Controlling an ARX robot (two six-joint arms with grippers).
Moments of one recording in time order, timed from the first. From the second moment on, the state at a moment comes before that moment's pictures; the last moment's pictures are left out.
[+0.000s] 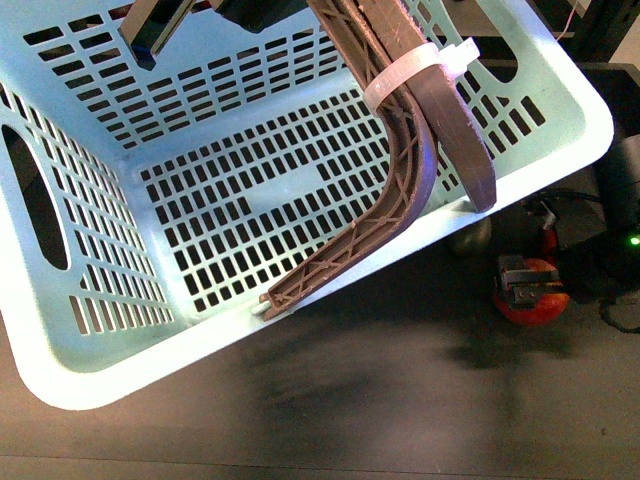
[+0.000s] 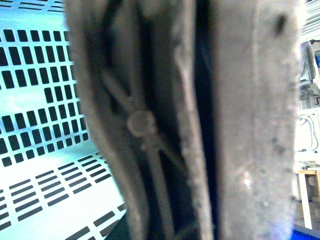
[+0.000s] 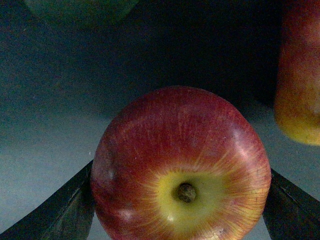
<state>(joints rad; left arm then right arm) -0.58 1.61 1.01 0.13 0.05 -0.92 0.00 2.42 1.11 0.21 -0.02 -0.10</state>
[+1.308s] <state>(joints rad) -0.58 1.61 1.01 0.13 0.05 -0.92 0.28 1.45 0.87 0.22 -0.23 0.09</state>
